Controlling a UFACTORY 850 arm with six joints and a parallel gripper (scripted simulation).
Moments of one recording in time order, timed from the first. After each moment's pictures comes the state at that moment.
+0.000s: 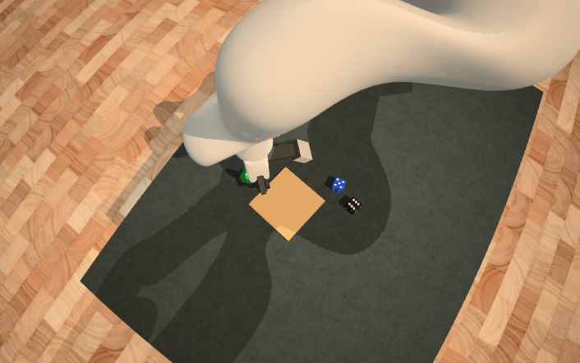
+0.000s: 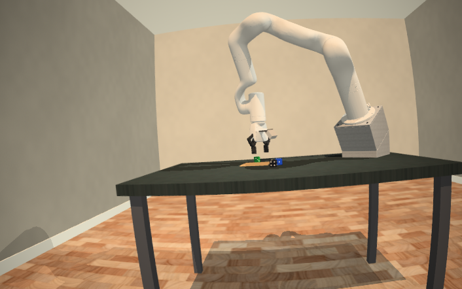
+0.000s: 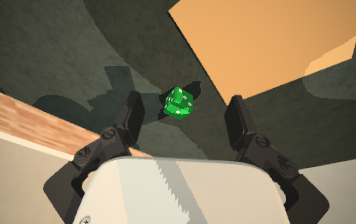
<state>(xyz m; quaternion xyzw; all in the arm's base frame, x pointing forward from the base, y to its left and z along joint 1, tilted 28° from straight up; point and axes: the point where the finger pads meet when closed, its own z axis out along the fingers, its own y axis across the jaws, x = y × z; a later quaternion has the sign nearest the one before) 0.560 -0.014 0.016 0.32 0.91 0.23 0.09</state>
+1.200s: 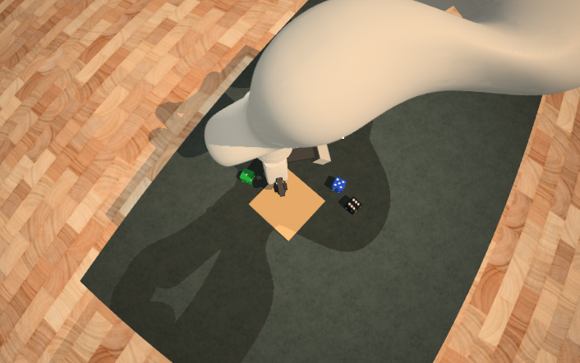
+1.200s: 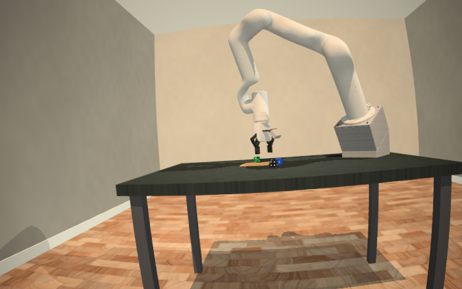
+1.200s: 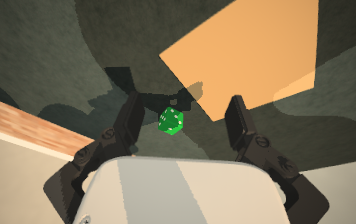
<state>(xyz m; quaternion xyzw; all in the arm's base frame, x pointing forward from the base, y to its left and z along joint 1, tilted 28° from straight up) 0.536 0.020 0.021 0.32 0.91 0.23 0.08</state>
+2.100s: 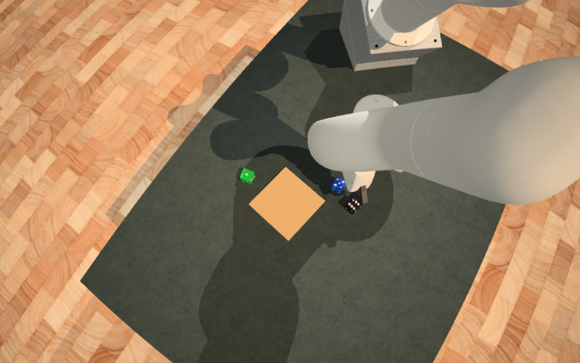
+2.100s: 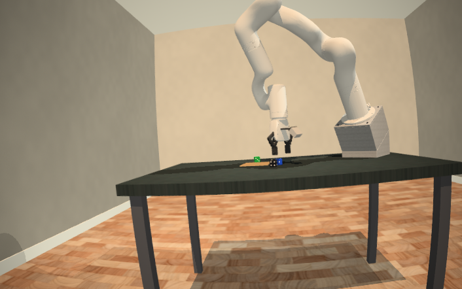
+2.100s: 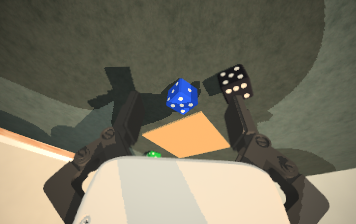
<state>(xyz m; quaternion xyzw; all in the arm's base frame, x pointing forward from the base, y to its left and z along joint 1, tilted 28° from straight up) 0.432 0.169 0.047 0.32 0.91 0.23 0.08</state>
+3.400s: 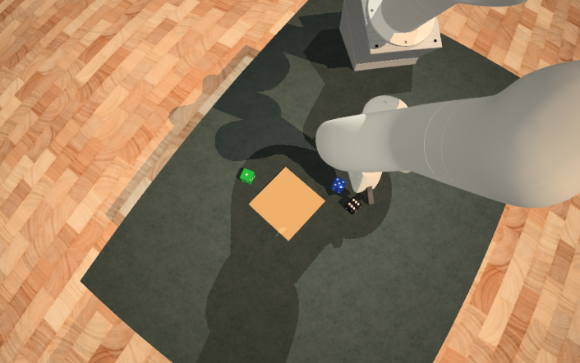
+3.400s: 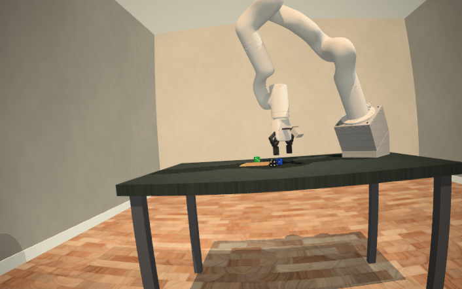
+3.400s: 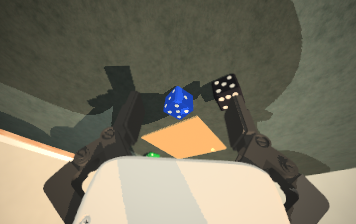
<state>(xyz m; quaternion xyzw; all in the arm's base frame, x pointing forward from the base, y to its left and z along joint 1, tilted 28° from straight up) 0.425 0.180 0.049 0.32 0.91 0.23 0.09</state>
